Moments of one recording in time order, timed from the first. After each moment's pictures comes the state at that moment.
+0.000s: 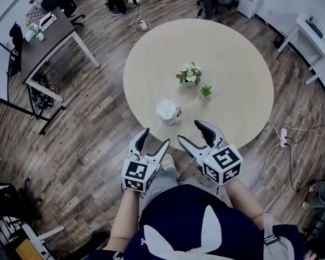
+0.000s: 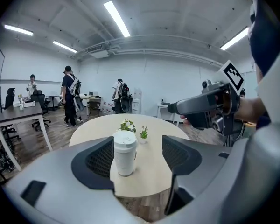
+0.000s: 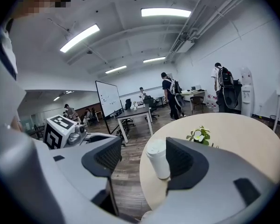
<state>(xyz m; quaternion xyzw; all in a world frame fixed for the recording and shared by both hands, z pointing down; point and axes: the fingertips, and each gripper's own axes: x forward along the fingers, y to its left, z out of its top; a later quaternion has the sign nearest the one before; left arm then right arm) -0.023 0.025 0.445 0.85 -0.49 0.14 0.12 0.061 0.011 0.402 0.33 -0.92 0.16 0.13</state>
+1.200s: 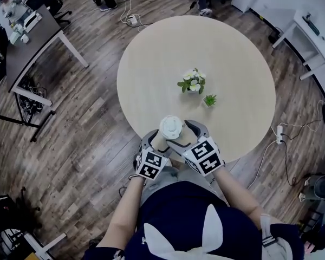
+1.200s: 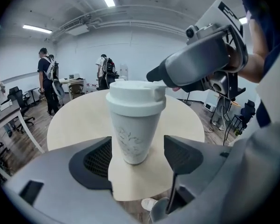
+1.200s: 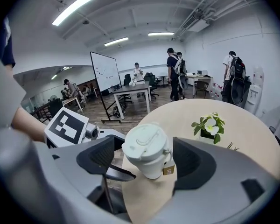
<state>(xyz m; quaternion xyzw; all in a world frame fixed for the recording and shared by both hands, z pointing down) -0.017 -0.053 0.590 0.87 -0.38 0.29 0.15 0.000 -0.070 0.503 0.30 -0.89 0.16 0.29</state>
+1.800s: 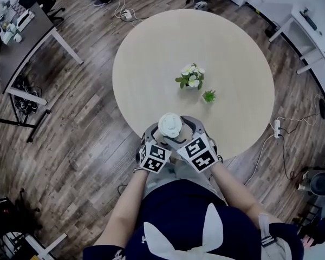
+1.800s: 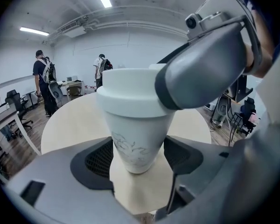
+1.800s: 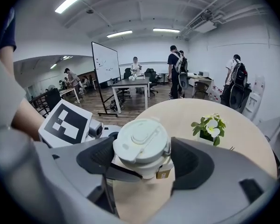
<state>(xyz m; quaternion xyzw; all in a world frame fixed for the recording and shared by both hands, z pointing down) -0.003 -0.077 0.605 0.87 -0.38 0.28 0.14 -0.009 -0.077 0.525 0.31 -0.88 0.13 0.33</state>
